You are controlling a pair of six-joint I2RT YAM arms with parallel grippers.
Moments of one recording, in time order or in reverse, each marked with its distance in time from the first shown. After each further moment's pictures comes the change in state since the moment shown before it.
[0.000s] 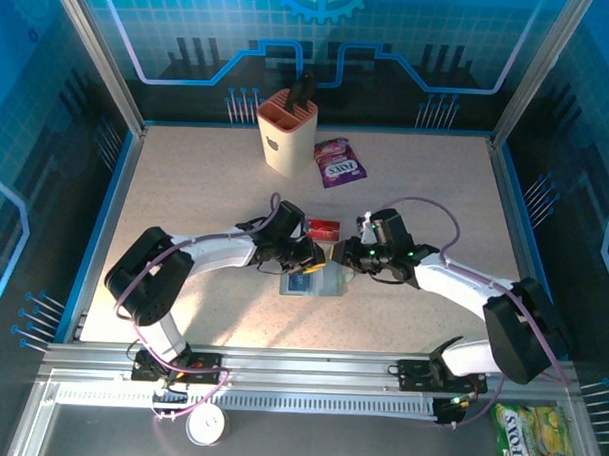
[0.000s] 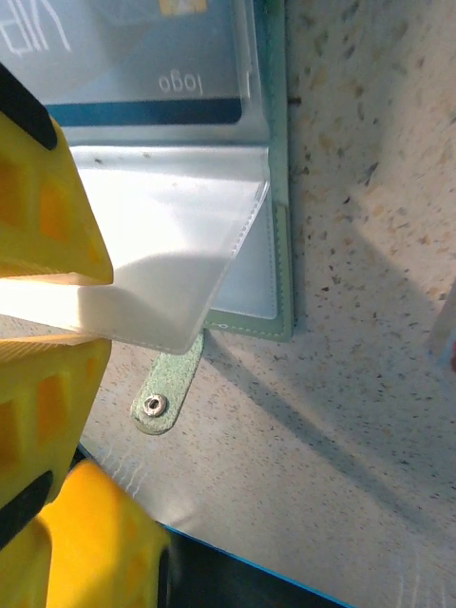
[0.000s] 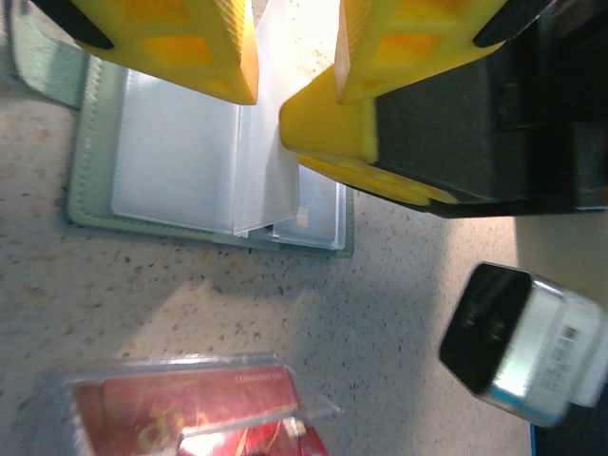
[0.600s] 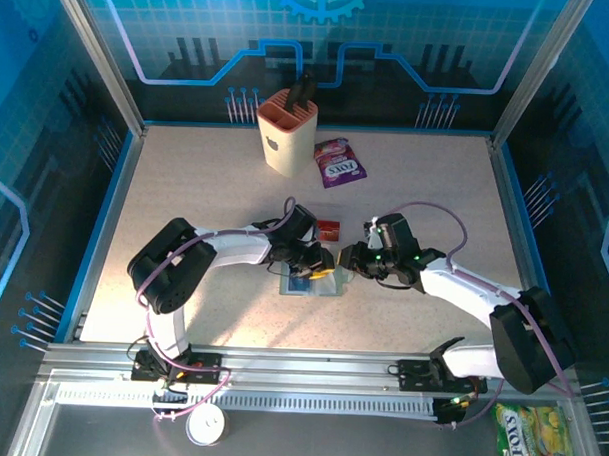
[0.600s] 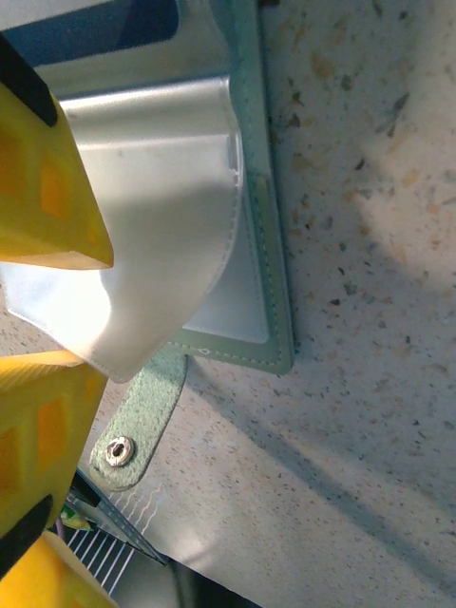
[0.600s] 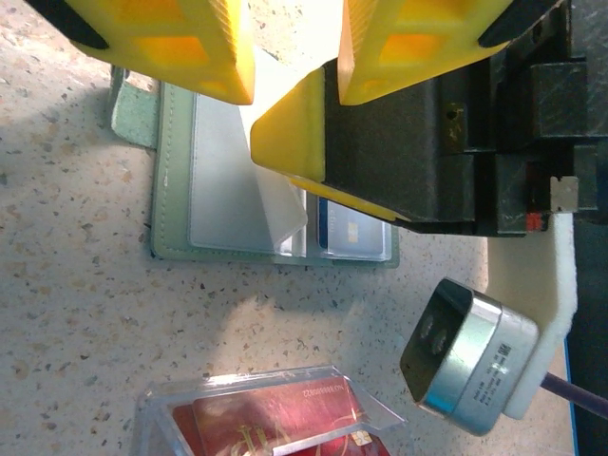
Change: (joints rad) left arm -0.031 0.125 0.069 -0.005 0.027 0.024; right arm -0.019 -0.044 -0.040 -0.060 0.026 -0.018
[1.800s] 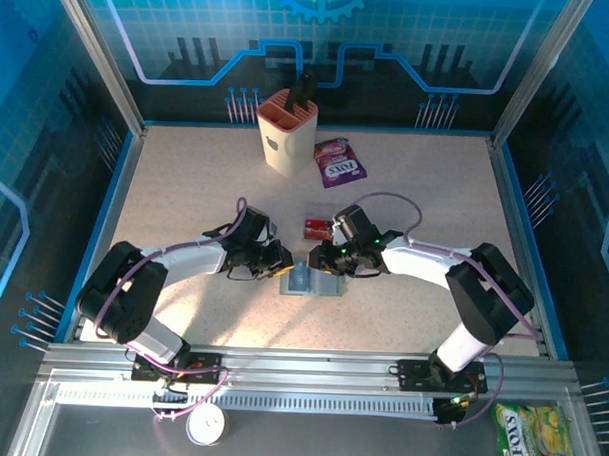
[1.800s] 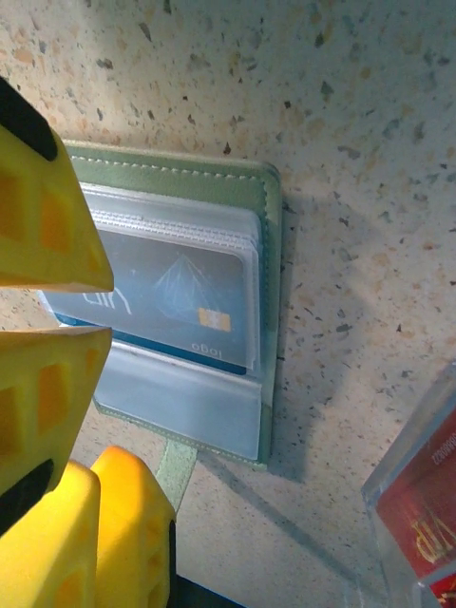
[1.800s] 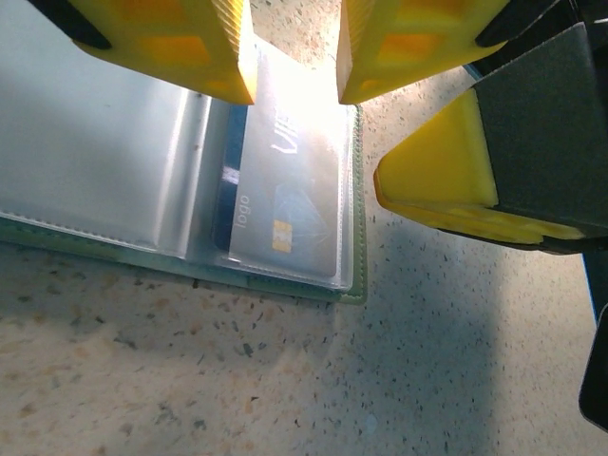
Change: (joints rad) left arm 0.204 -0.298 -0.285 -0.011 -0.019 0.087; right arm 0.162 0.320 0.246 -0.032 -0.025 0.011
